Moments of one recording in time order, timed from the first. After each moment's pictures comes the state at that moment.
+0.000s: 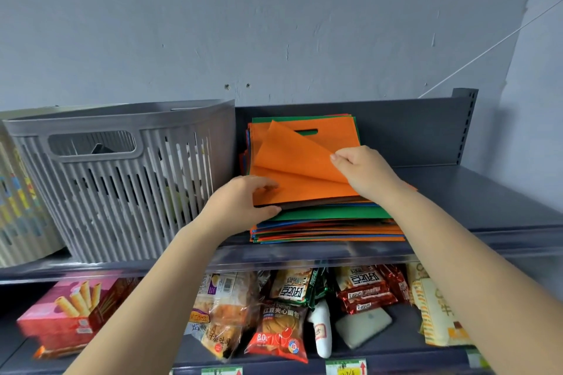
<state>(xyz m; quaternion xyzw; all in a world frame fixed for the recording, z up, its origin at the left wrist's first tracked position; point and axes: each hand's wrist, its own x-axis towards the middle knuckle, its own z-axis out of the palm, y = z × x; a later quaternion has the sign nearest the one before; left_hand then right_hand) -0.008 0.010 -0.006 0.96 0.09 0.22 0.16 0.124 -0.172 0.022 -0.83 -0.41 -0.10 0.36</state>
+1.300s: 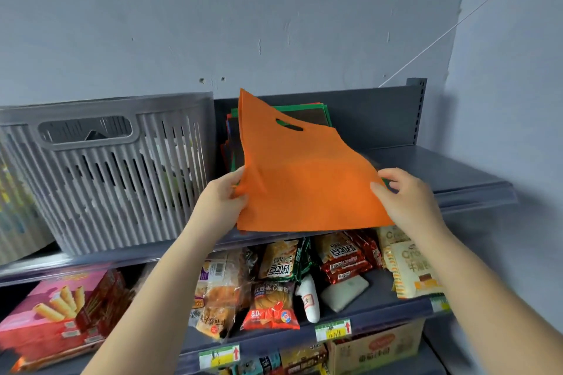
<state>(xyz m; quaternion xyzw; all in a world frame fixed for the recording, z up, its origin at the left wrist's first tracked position) -0.056 -0.009 -0.025 0.84 0.11 0.24 0.47 0.060 -0.254 -0.042 -0.88 -0.15 -0.15 0.44</state>
